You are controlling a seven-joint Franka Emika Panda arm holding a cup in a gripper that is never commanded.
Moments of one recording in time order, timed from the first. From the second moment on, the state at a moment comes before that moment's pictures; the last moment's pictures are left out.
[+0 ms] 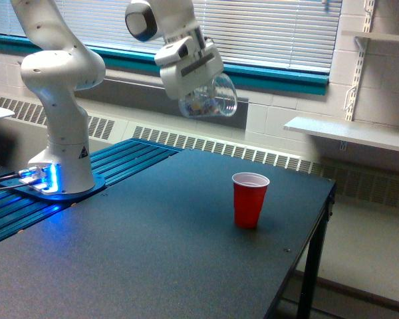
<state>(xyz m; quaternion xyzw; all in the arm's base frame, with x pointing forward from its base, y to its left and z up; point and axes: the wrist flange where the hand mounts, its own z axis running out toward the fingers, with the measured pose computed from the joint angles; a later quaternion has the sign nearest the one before) 0.373 0.008 0.403 -0.88 0.44 -0.11 0.17</state>
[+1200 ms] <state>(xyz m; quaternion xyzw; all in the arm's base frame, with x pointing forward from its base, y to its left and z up) 0.438 0.051 0.295 -0.90 0.41 -0.05 0.13</state>
